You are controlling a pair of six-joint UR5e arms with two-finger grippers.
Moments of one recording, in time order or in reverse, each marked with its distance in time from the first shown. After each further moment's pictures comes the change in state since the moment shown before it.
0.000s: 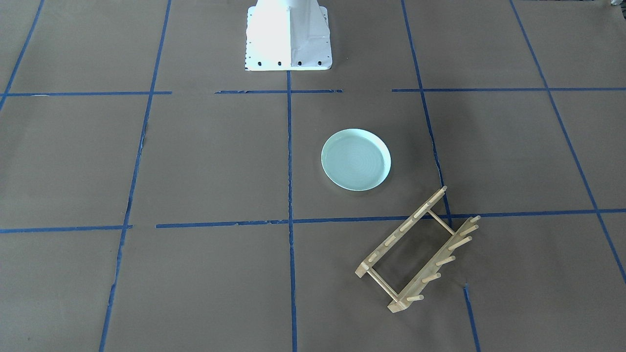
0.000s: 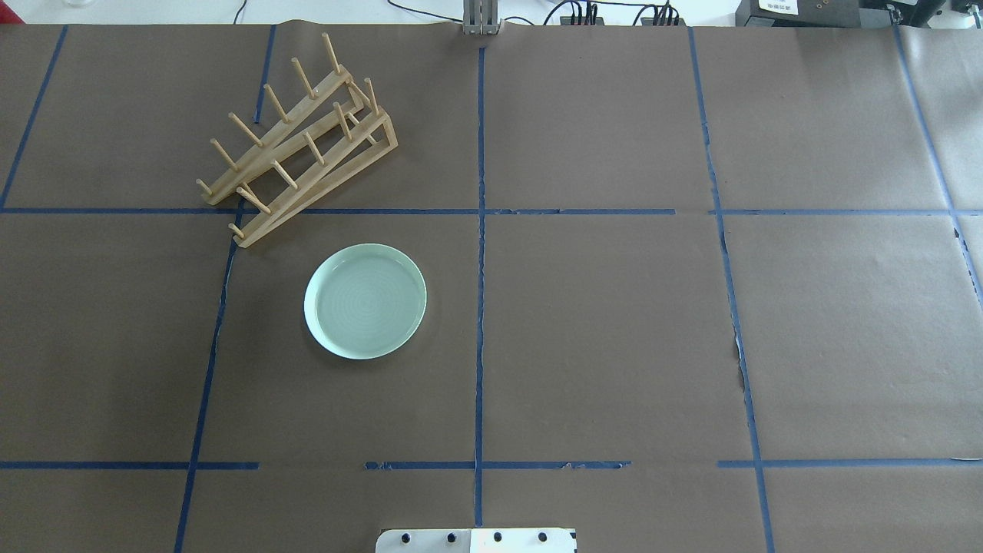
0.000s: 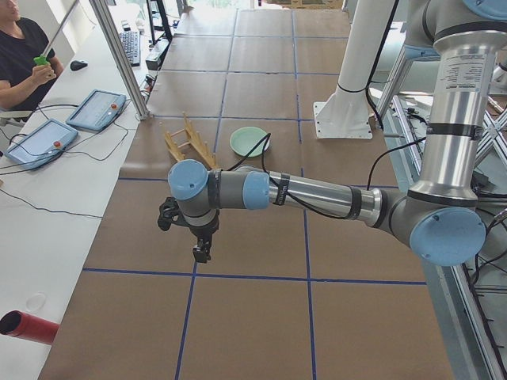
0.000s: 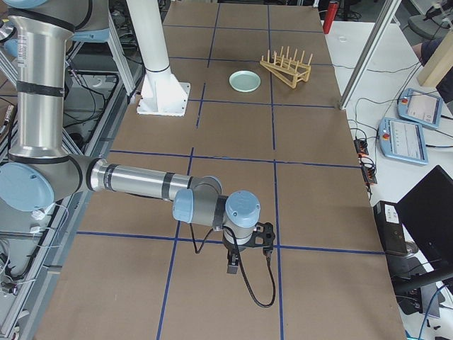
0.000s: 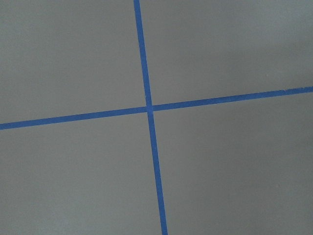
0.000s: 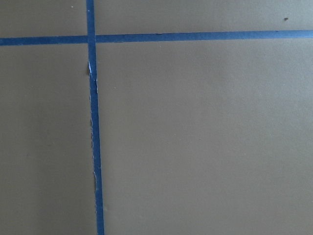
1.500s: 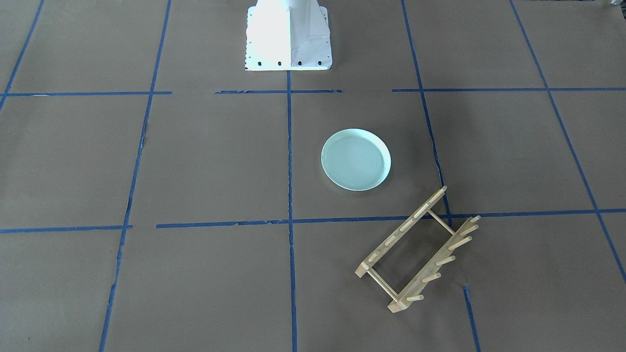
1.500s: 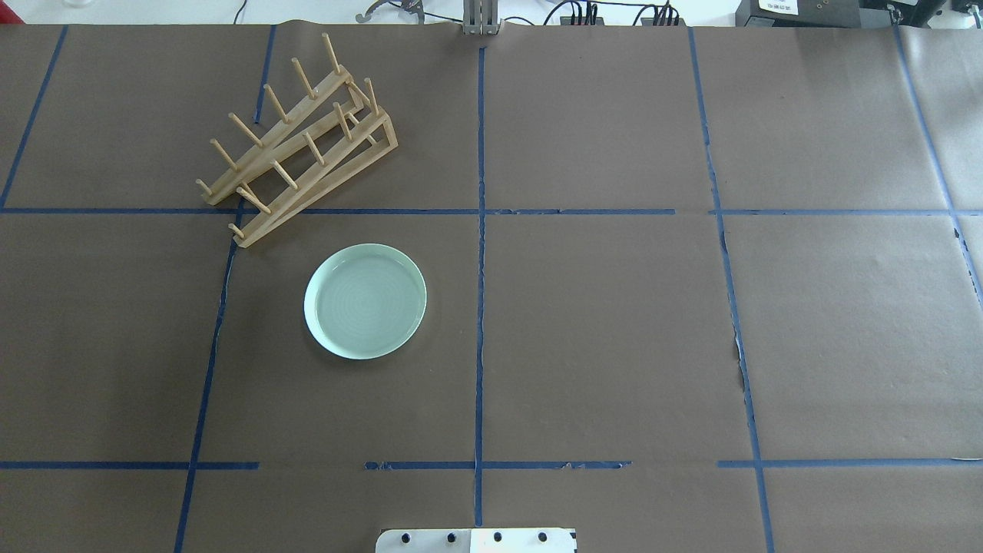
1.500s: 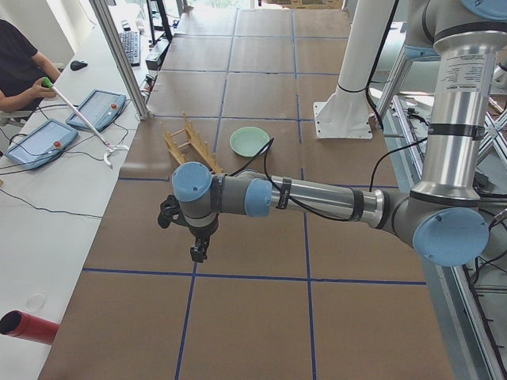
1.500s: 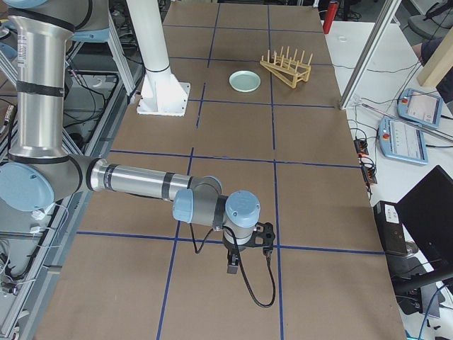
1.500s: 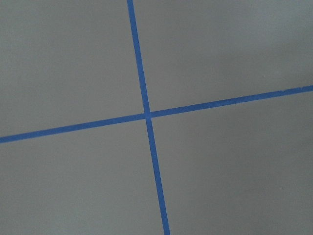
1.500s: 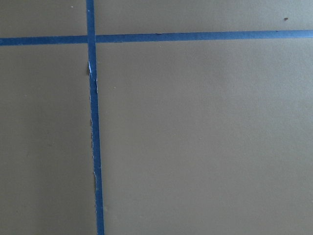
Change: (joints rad) left arm 0.029 0.014 -0.007 -0.186 -0.064 -0.069; right arm 0.000 0.000 0.000 0.000 0.000 0.000
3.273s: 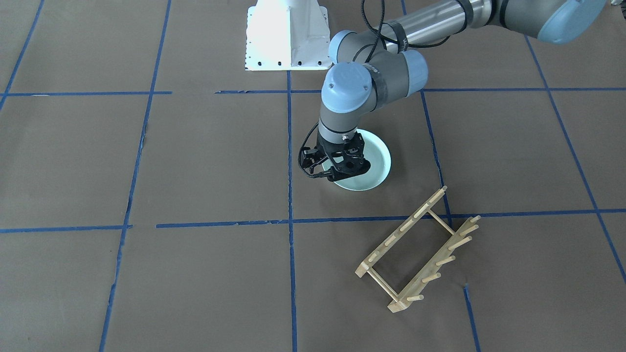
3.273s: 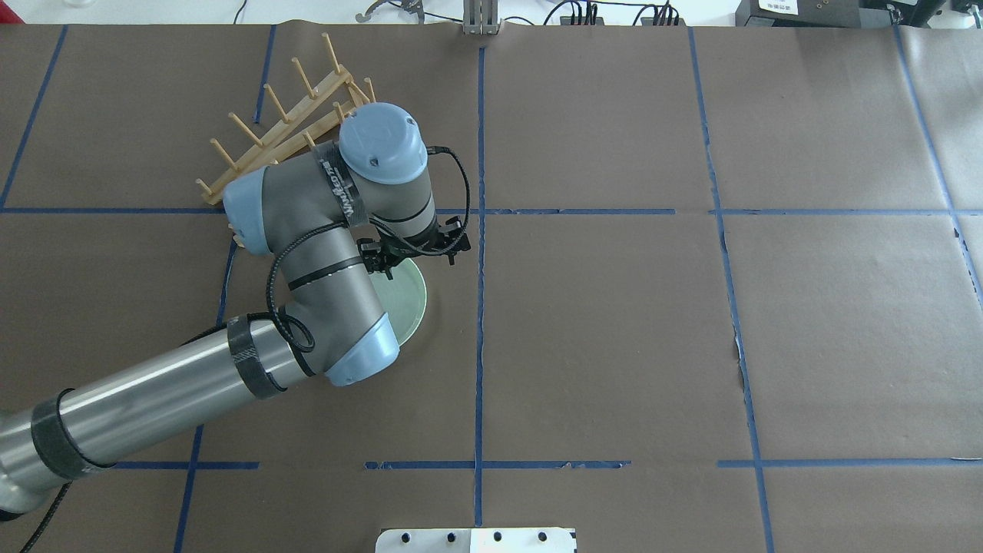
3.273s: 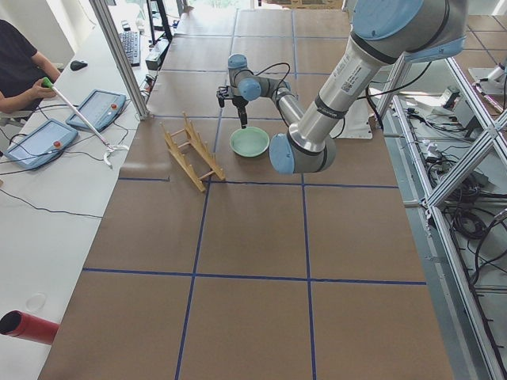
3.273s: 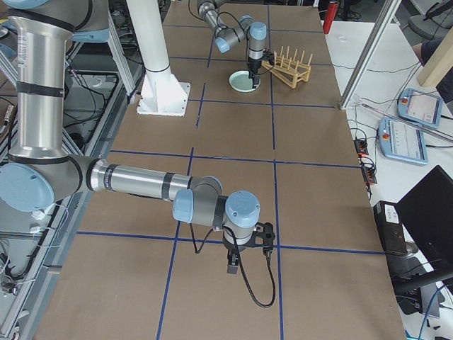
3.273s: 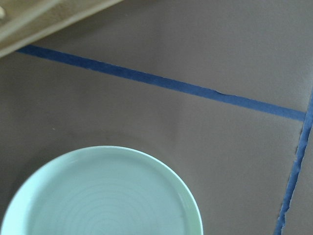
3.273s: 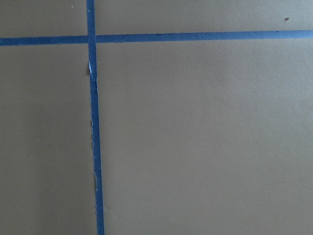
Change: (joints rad) left arm 0.970 -0.765 0.258 -0.022 0.487 -1.455; right arm 0.000 0.000 0.001 0.000 0.000 0.000
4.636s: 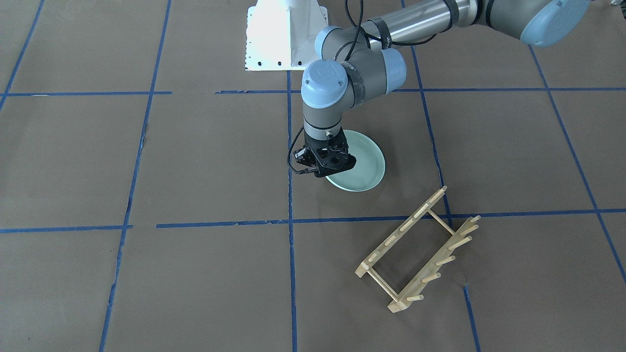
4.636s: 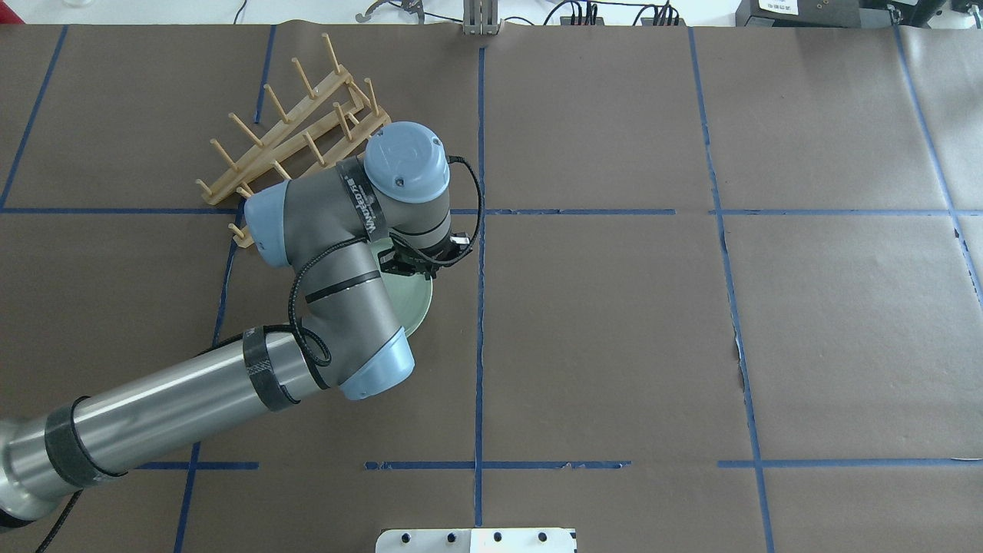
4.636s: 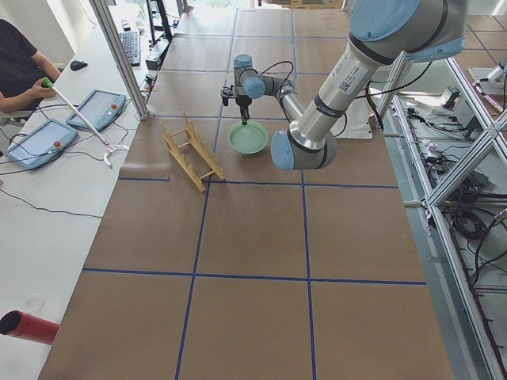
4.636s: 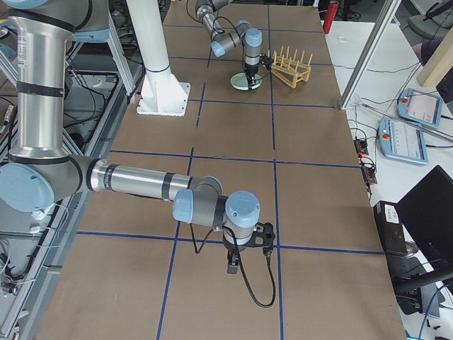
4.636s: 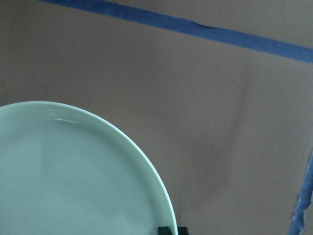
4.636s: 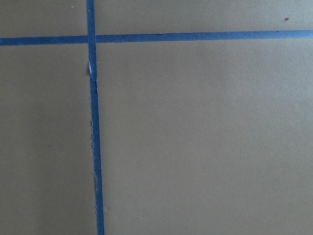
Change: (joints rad) left arm -0.007 -0.010 -0.047 0.018 0.040 -0.023; right arm 0.000 0.000 0.000 0.000 0.000 0.000
